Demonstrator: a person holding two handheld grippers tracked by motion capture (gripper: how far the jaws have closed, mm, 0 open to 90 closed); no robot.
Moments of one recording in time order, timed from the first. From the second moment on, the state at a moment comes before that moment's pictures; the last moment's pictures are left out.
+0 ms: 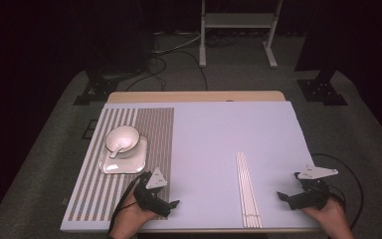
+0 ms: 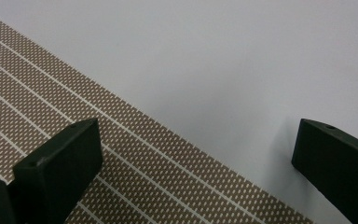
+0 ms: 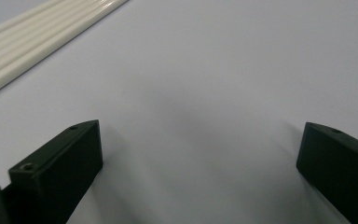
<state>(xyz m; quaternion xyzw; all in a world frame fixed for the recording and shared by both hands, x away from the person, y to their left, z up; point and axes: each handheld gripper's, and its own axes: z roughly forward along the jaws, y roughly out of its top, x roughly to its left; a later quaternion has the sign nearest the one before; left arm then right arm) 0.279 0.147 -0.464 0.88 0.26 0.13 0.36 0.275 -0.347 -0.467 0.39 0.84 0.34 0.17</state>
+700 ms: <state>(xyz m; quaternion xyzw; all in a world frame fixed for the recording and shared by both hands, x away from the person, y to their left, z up) 0.274 0.133 -0.450 0.87 0.26 0.12 0.40 0.275 -0.347 -0.467 0.39 0.84 0.35 0.17</state>
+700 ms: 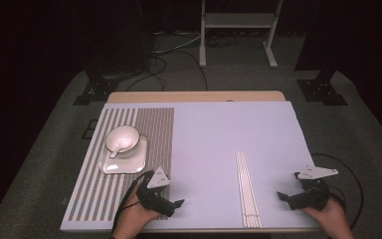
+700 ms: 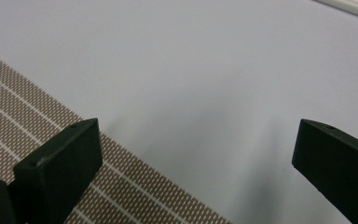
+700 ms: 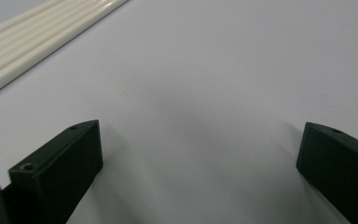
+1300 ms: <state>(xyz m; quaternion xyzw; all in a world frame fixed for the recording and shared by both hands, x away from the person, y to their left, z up) 0.274 0.098 -0.436 0.87 0.23 0.10 0.42 0.275 -0.347 -0.467 0.39 0.84 0.35 0.17</state>
